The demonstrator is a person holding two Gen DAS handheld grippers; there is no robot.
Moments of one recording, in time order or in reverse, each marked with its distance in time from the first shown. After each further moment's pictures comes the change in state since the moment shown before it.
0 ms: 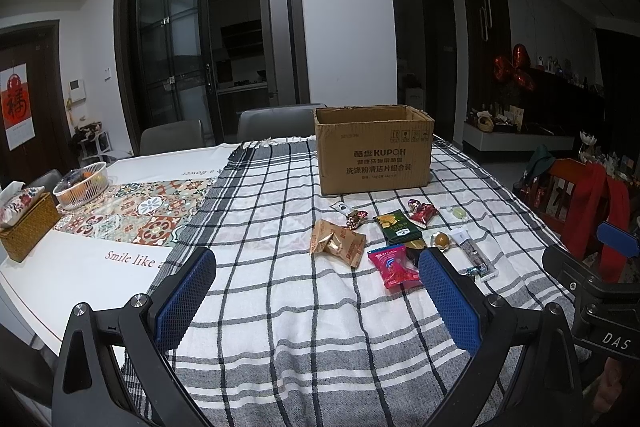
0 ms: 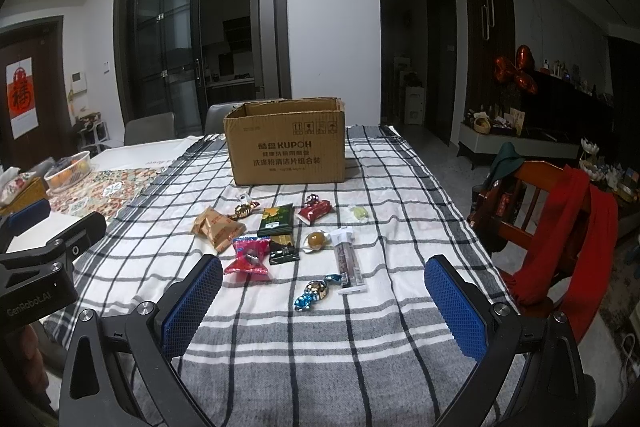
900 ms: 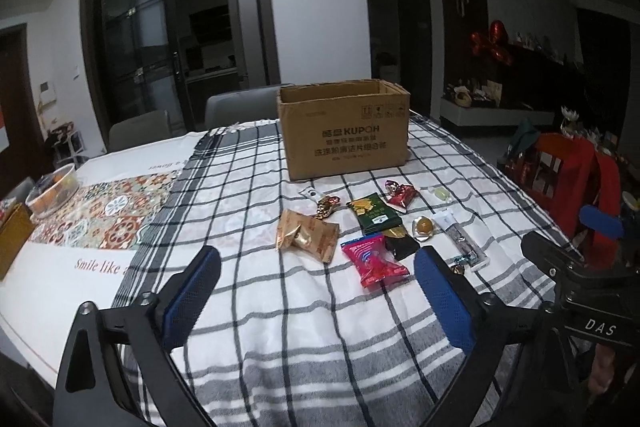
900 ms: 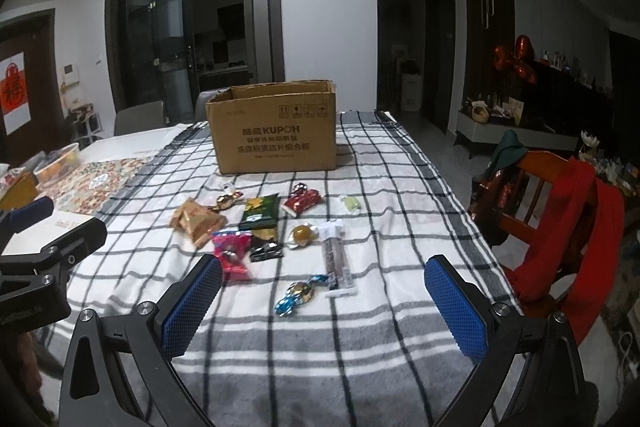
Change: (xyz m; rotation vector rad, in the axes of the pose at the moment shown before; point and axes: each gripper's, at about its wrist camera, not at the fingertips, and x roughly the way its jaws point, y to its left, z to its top) left arm 0.051 -0.025 0.005 0.072 0.081 -0.088; right arm 0.046 -0.015 -0.001 -0.005 0.052 -0.018
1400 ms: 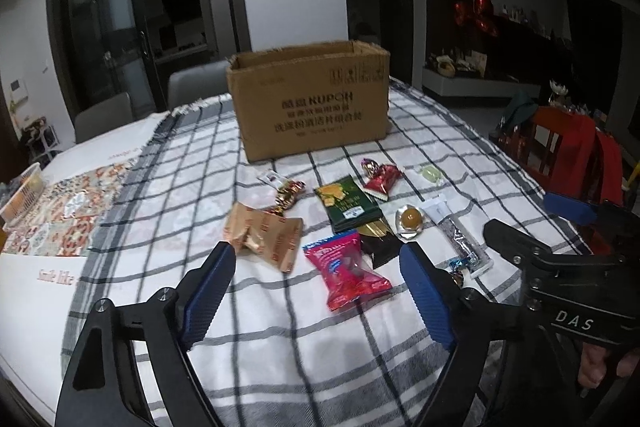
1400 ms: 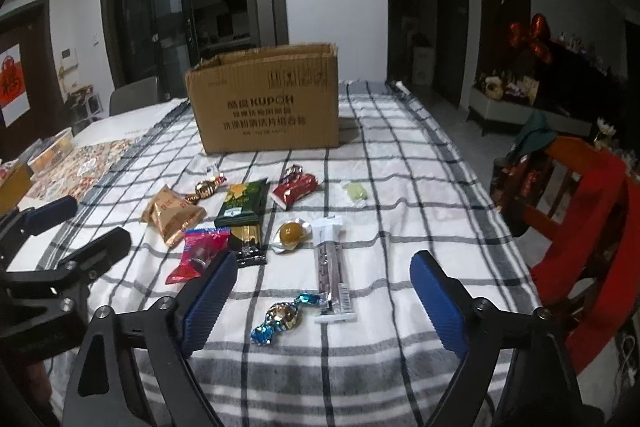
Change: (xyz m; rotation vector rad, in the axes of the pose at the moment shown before) left arm 0.078 -0.030 0.009 0.030 0.117 -0.076; right arm 0.077 -0.013 0.011 -0.002 0.131 0.055
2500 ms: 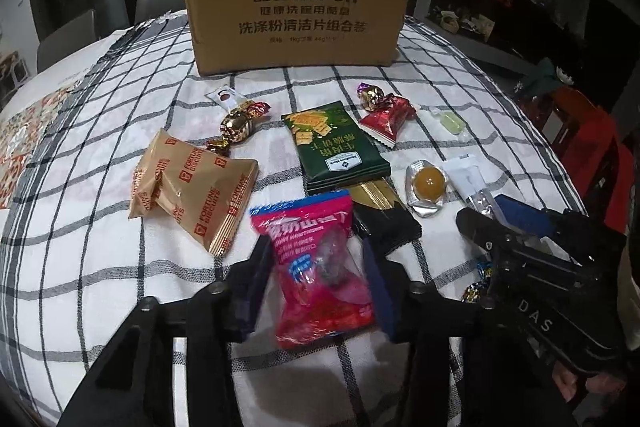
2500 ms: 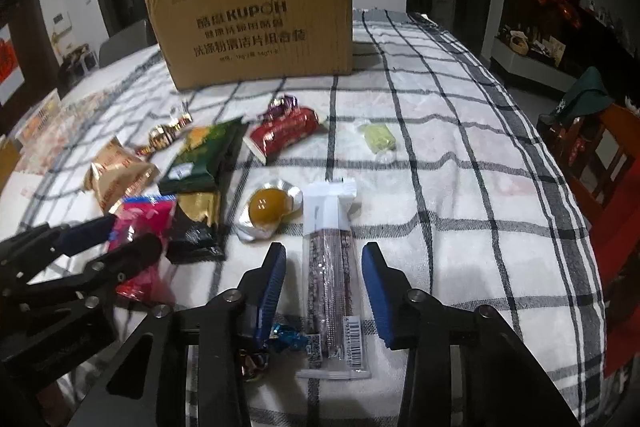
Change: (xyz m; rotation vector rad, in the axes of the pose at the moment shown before) left arm 0.101 -0.005 -0.011 -0.113 0.256 -0.099; right arm 0.101 -0.004 -0.004 -0.025 0.212 0.022
